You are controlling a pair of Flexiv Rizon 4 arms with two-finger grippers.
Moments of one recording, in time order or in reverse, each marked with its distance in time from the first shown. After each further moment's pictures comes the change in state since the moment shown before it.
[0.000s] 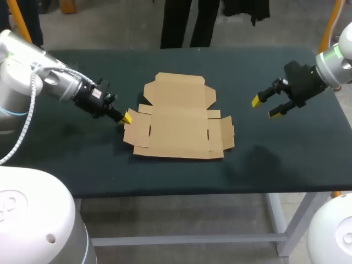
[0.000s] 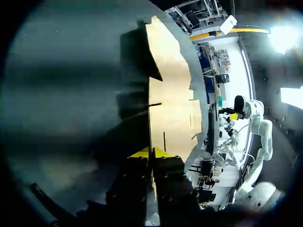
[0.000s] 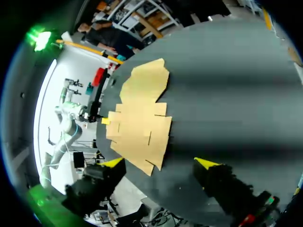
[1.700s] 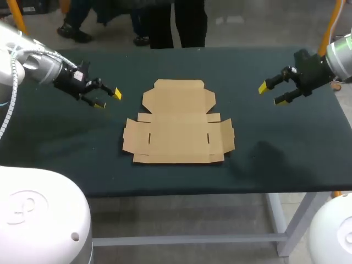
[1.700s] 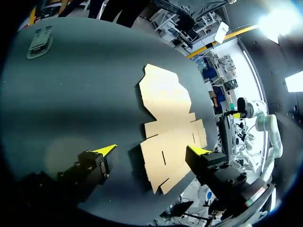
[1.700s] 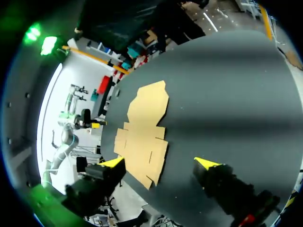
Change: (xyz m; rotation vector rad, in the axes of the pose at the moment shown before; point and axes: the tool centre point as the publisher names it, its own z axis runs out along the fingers) left arm 0.011 -0.029 -0.086 0.172 -0.165 0.106; right arm -0.006 0.038 -0.028 -0.078 0.040 -0.019
